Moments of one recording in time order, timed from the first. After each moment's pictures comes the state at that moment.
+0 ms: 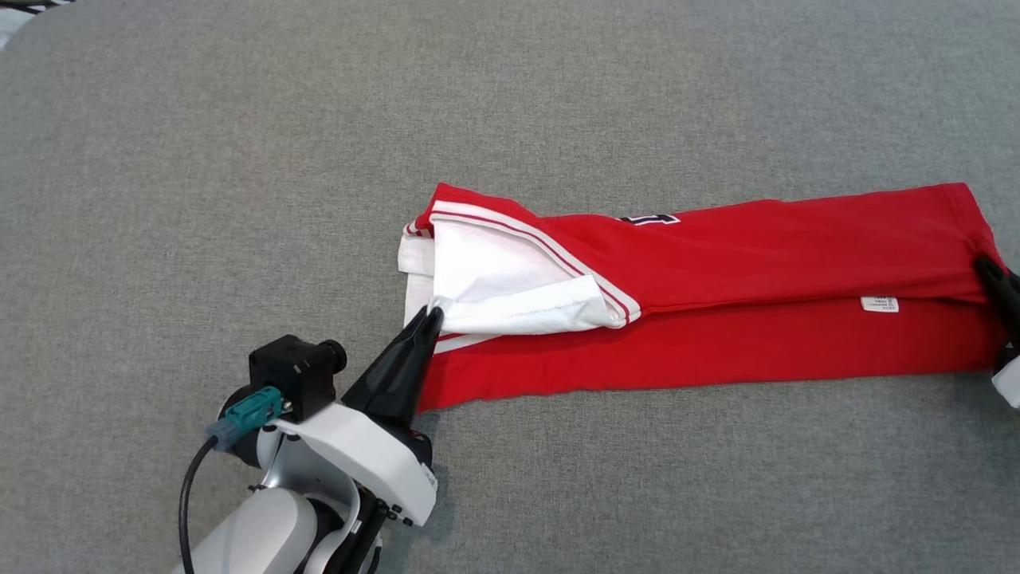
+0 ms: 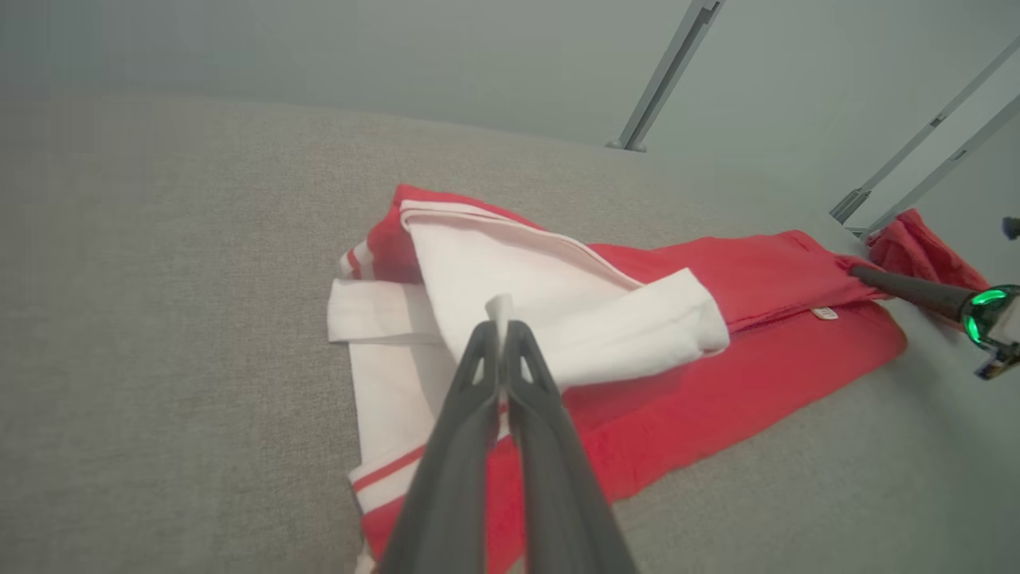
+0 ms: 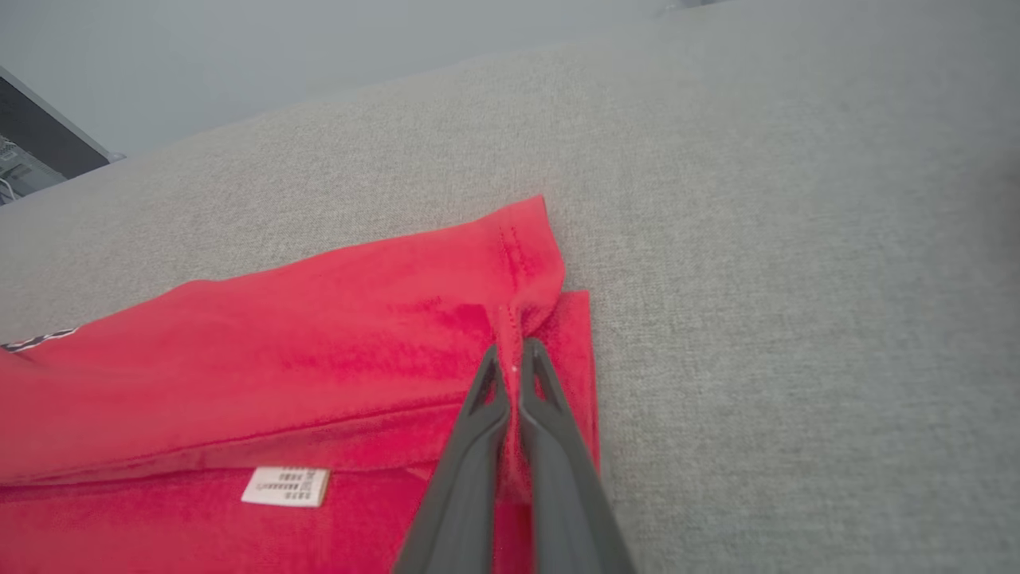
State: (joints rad) left arm -0.32 0.37 -0.65 -0.07 -0.75 0.23 -0.01; right arm -0.65 -0.76 0.85 0.63 1.30 0.13 -0.20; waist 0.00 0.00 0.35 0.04
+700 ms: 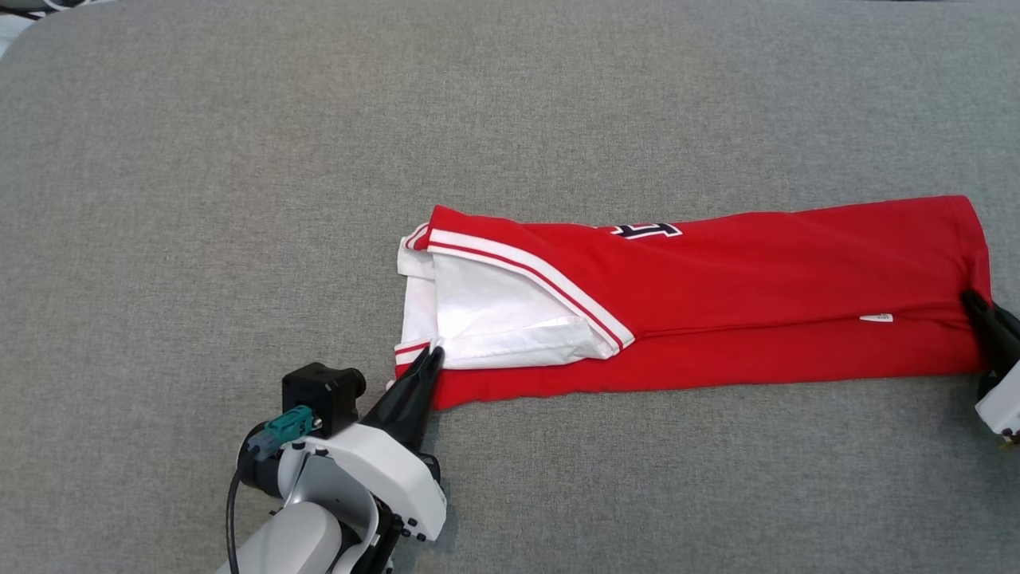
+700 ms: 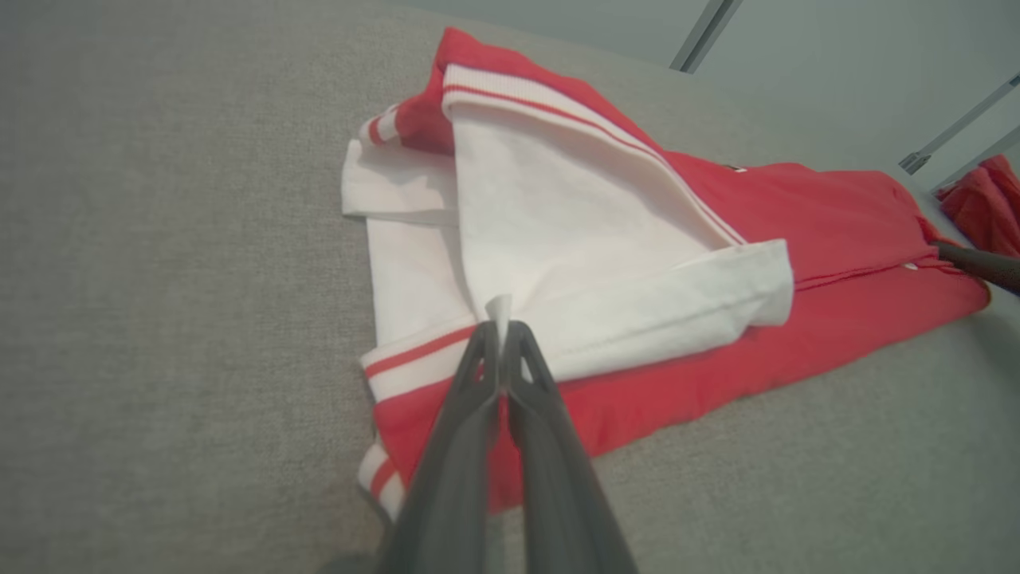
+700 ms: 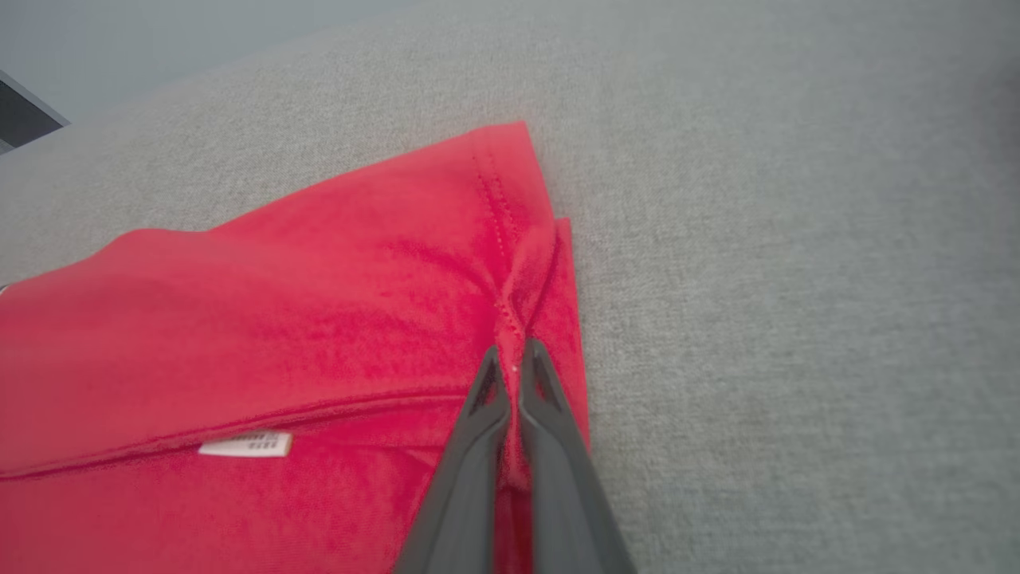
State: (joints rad) left arm -0.31 0.30 -0.69 0.13 -0.76 0.22 -0.06; right arm -0.63 -0.72 0.88 0.69 1.30 0.13 -0.21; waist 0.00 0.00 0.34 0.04
